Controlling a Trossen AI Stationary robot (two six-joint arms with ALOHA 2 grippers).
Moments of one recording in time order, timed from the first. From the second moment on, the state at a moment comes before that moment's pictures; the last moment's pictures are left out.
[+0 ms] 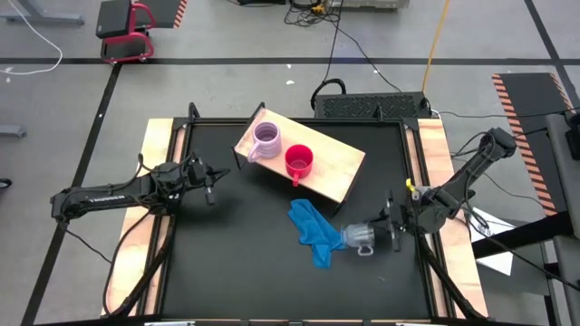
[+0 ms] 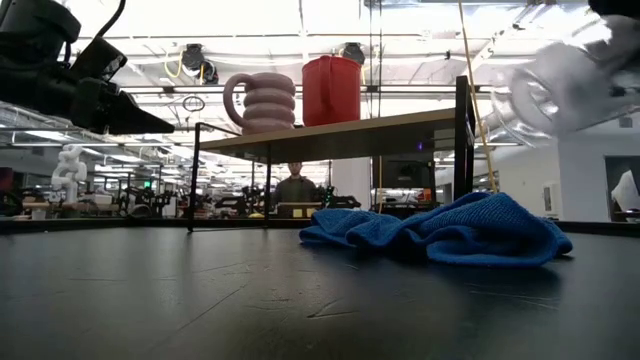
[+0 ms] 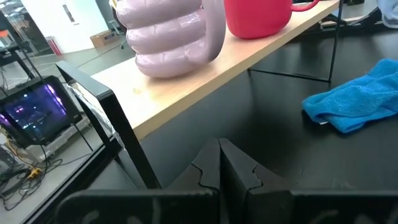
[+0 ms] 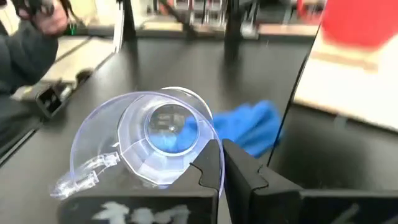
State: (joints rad) left arm 0.22 0.27 0.09 -0.02 -0.16 0.20; right arm 0.75 0.56 0.20 -0.04 0.65 0.28
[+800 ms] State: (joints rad) left arm 0.22 0.27 0.09 -0.03 -0.13 0.21; right arm 0.49 0.47 0.38 0.12 0.65 -0.23
